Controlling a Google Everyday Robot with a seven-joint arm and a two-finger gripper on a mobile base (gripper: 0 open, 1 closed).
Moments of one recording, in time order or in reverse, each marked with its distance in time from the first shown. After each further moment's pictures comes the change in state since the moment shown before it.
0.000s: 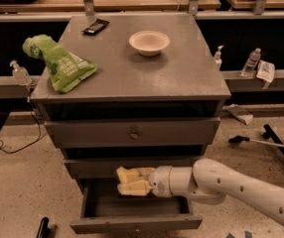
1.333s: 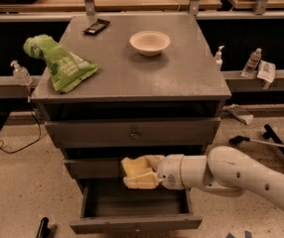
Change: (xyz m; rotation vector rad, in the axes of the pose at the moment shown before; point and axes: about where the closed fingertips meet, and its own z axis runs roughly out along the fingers) arm -0.055 0.042 -0.061 0.066 0.021 -0.162
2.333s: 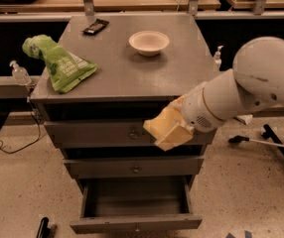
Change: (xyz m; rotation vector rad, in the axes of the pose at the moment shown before) arm -0.136 0.007 -0.136 0.192 0.445 -0.459
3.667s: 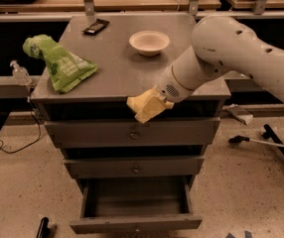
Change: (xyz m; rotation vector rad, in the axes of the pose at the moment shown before) arm -0.042 -0.063 0.053 -0.033 0.045 0.151
